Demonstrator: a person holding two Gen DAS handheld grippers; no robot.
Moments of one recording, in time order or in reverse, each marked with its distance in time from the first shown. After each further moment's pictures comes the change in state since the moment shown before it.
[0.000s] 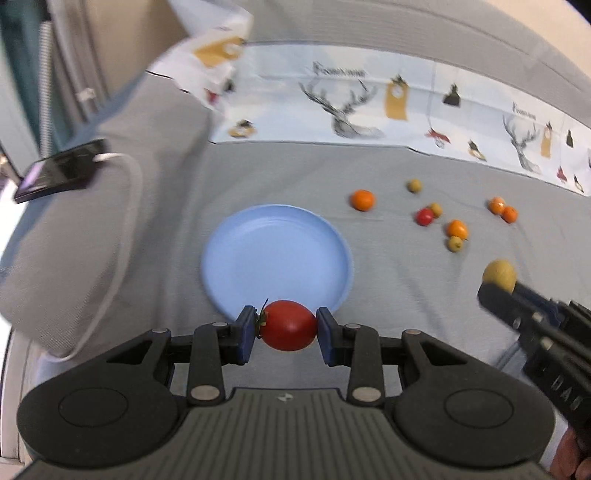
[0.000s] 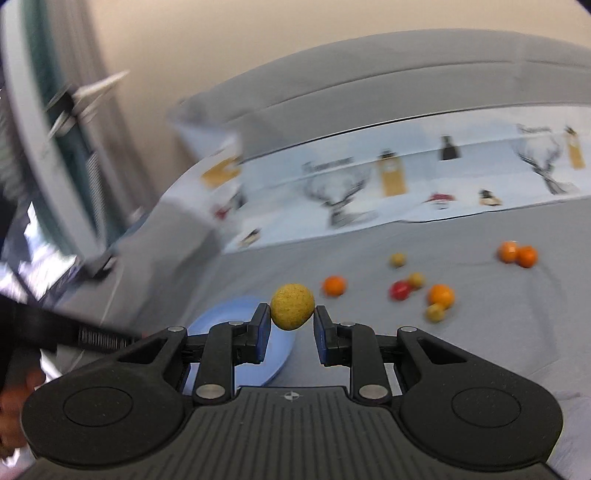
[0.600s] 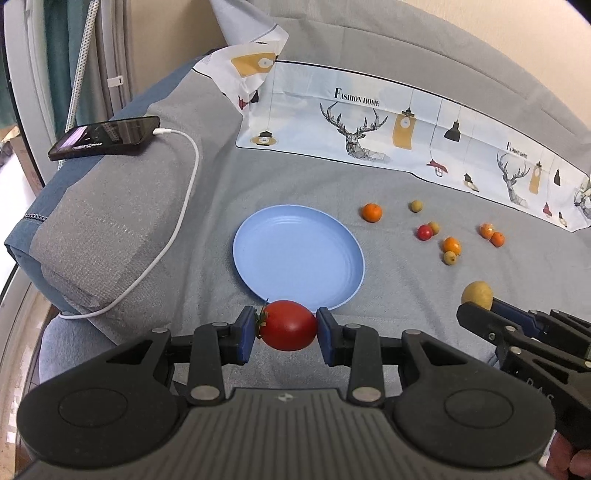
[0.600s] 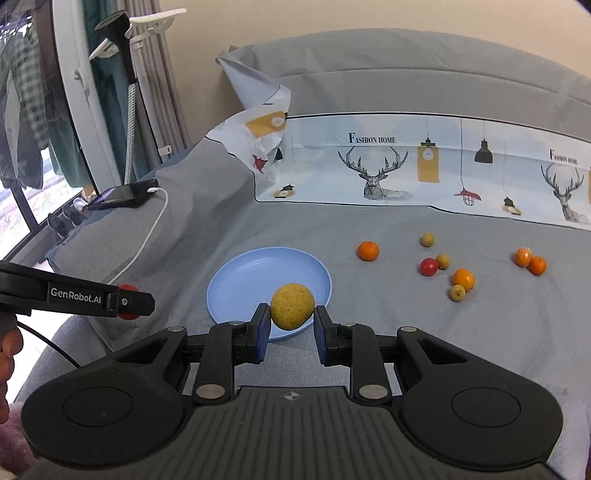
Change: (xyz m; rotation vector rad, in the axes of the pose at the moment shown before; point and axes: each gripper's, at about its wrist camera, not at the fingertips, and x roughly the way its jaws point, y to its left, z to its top) left arm -0.028 0.055 -0.042 -0.101 -0.067 -0.079; right arm -0.012 0.065 -0.015 -0.139 0.102 -0.033
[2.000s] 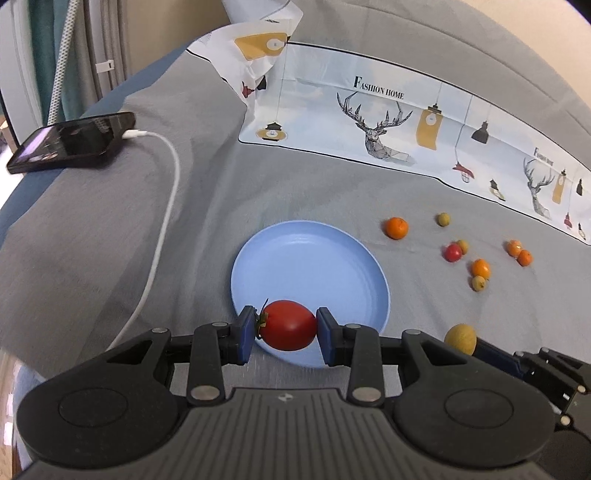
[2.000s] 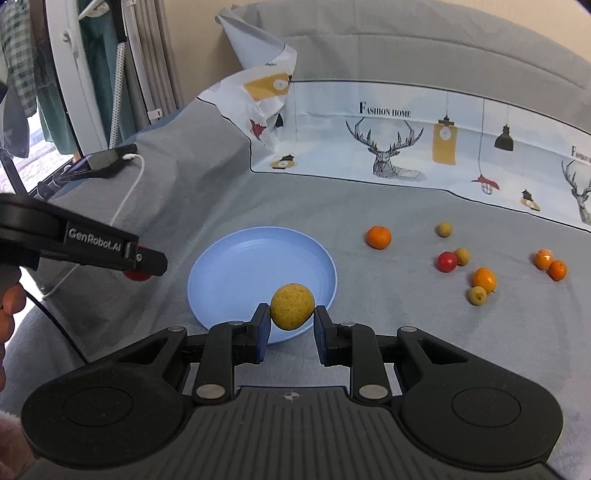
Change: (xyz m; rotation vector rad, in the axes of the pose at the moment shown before) left arm 0.089 0.008 0.061 -0.025 0.058 0.015; right arm 0.087 0.002 0.018 -0.038 0.115 -0.022
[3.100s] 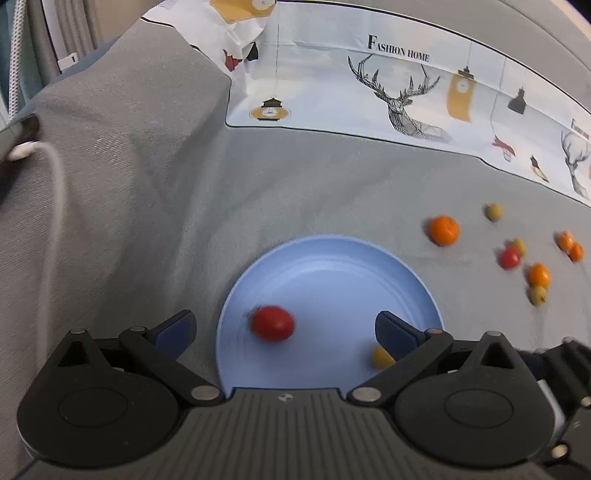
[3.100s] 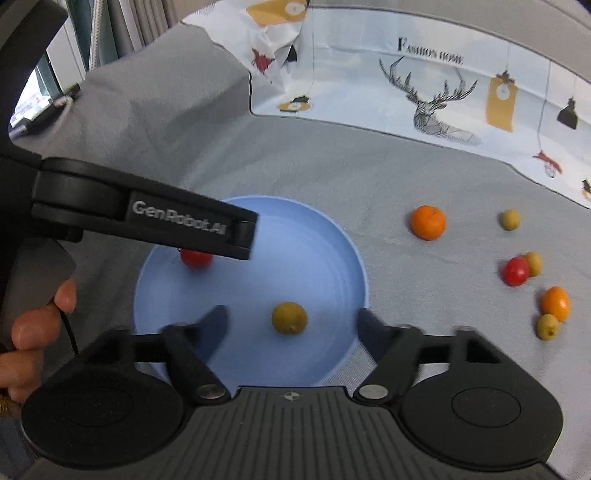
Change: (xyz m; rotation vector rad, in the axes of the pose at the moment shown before) left arm 0.111 -0.004 0.041 0.070 0.070 0.059; right arm 0.122 0.001 0.032 -0.048 0.171 0.035
